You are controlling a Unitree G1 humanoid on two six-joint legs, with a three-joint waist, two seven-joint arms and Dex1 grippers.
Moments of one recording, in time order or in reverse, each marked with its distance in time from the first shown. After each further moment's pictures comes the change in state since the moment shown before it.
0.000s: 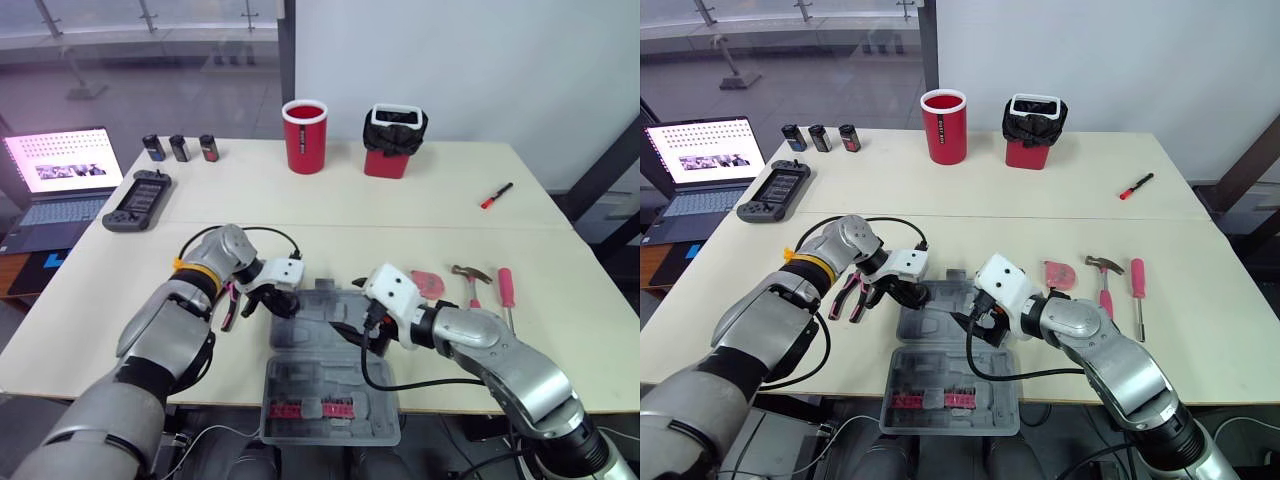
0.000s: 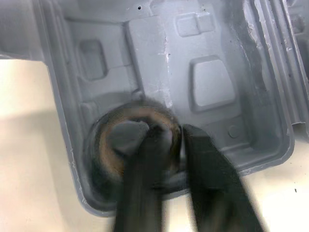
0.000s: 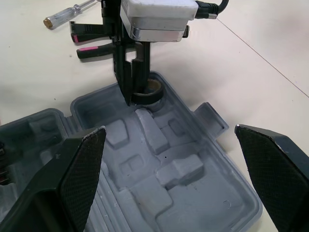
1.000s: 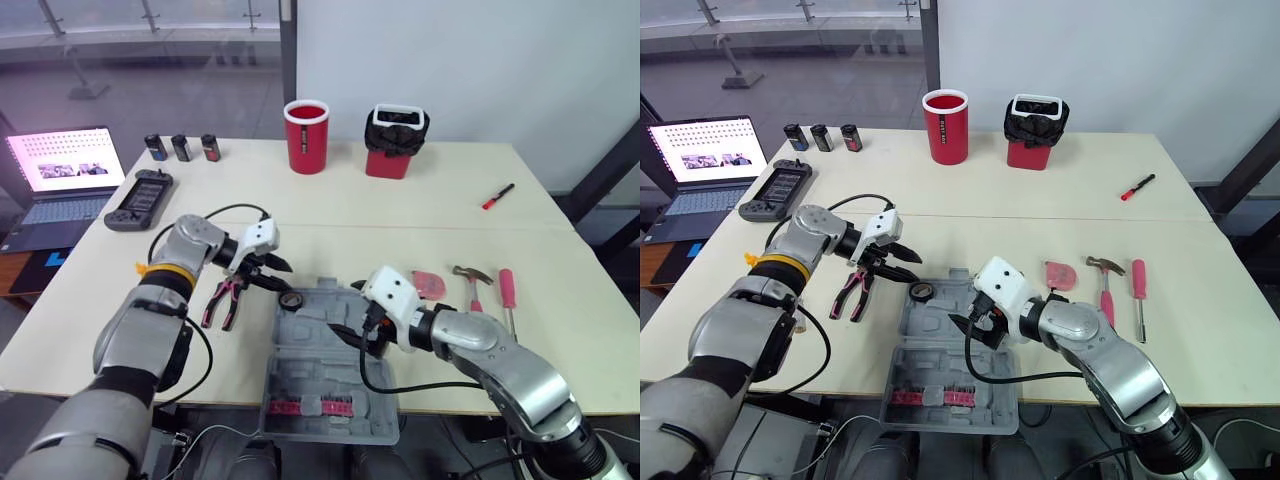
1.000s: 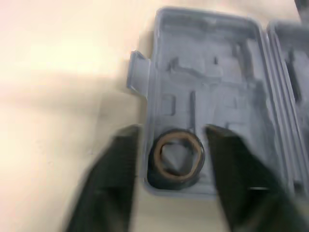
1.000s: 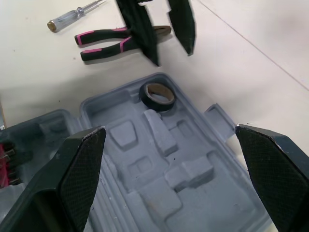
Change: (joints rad) left arm 0.104 0.082 0.333 -0.140 -0.219 0.177 0.022; right arm 0.021 0.015 0.000 0.000 -0.001 0.001 -0.011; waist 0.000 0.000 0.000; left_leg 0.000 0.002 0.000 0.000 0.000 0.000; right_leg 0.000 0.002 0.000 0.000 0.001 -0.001
